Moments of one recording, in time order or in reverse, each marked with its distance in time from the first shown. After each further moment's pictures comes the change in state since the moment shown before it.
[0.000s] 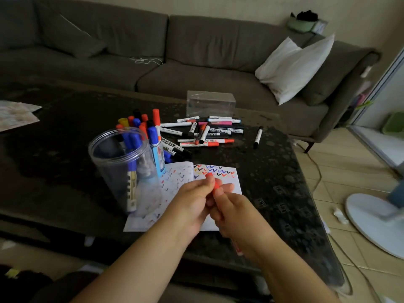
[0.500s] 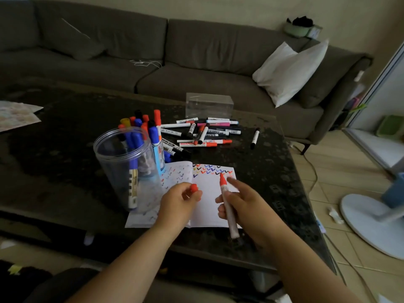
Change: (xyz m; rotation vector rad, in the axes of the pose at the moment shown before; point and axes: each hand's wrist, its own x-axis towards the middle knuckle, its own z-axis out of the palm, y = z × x) left_hand 0.015 -0.026 -0.047 0.917 0.354 0.329; right_hand 0.005 0.014 -0.025 0.134 0.039 -0.009
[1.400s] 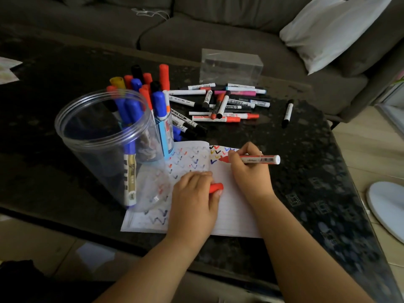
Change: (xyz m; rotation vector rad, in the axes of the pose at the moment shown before) left_hand 0.034 -0.051 0.025 0.467 0.181 0.457; right_hand 0.140 0.041 0.028 -0.252 0.338 -0.362
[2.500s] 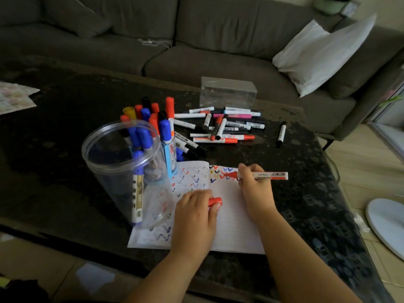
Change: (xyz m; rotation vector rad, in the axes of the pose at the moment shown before) left_hand 0.000 0.011 -0.010 -0.072 -0.031 -0.090; right_hand 0.005 0.002 -0.009 0.230 0.028 0.264
